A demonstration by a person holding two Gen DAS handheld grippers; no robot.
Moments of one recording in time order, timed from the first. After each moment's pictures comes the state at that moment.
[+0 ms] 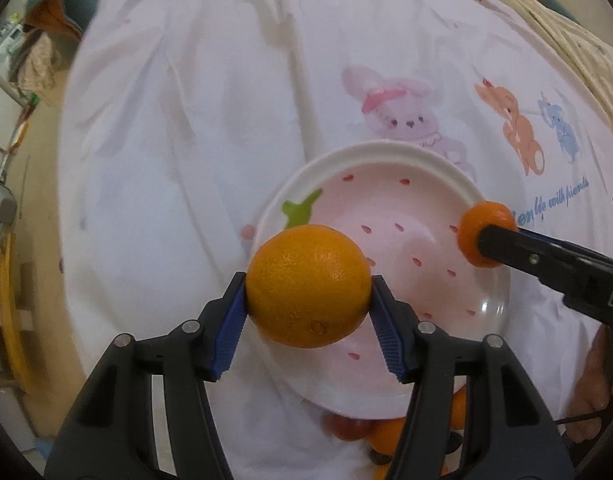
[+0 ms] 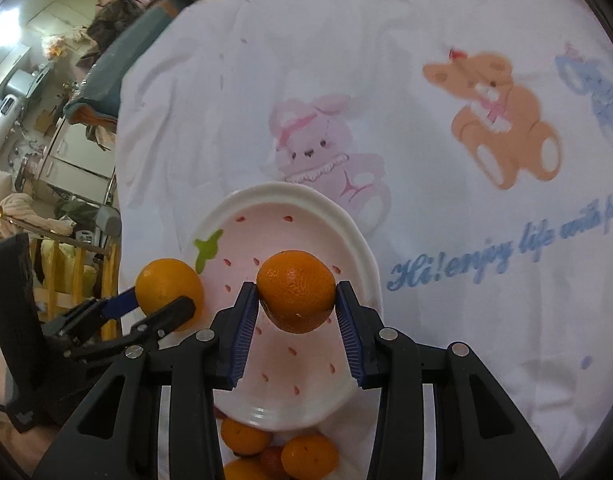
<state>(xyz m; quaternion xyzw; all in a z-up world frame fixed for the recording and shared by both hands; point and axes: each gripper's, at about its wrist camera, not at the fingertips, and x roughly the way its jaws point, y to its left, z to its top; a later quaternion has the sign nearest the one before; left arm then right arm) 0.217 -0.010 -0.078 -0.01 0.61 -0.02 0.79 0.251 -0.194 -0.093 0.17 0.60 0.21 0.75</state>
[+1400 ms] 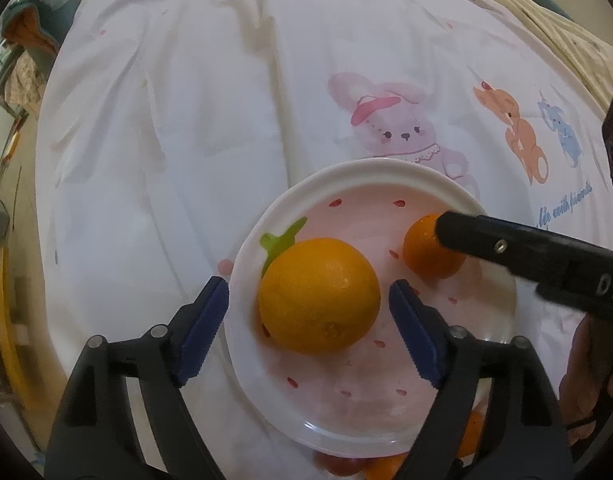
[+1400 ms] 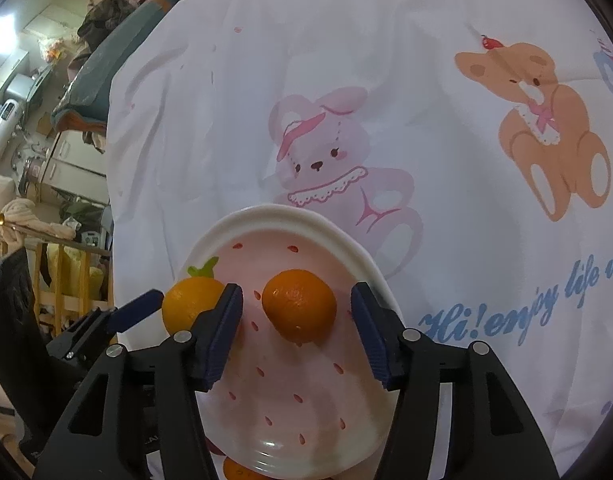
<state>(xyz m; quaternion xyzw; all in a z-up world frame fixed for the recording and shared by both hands) 0.244 -0.010 -0.095 -0.01 0.60 -0.03 0.80 0.279 -0.187 -0.111 0.19 0.60 0.21 0.75</state>
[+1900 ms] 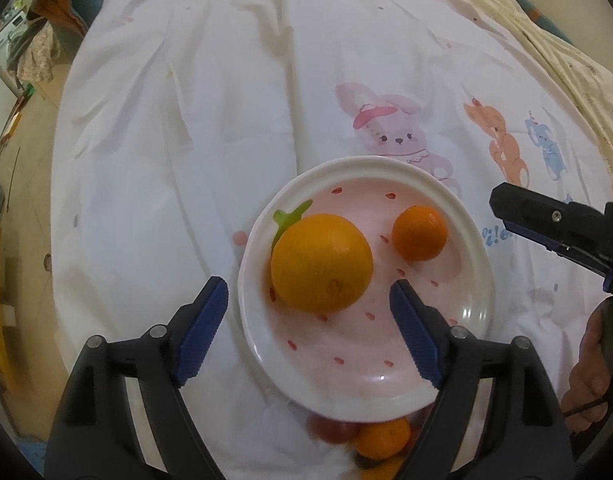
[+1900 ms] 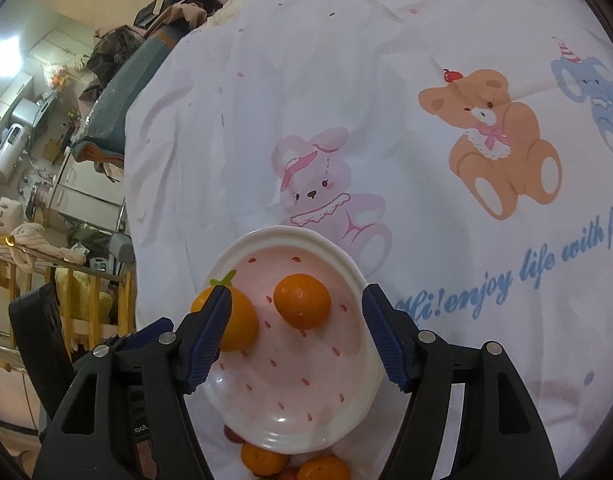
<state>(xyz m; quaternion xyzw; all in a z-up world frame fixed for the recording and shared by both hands) 0.215 -0.001 -0.072 -0.04 0.59 -0.03 0.81 0.256 -0.214 -0.071 0.22 0.56 0.20 0.77</state>
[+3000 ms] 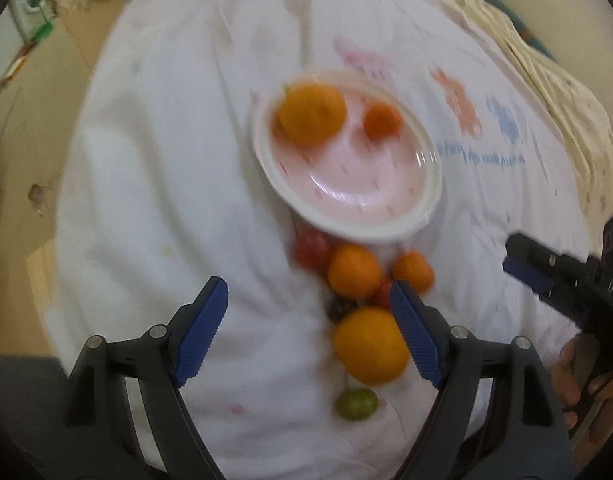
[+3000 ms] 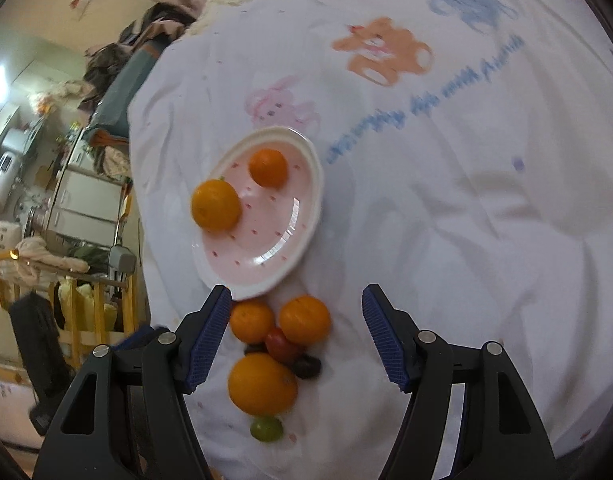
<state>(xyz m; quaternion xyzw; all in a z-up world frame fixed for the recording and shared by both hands) 0.081 0.000 -0.056 -0.12 0.61 -0.05 0.78 0.109 -0.256 -0.064 0.26 0.57 0.14 0.76</state>
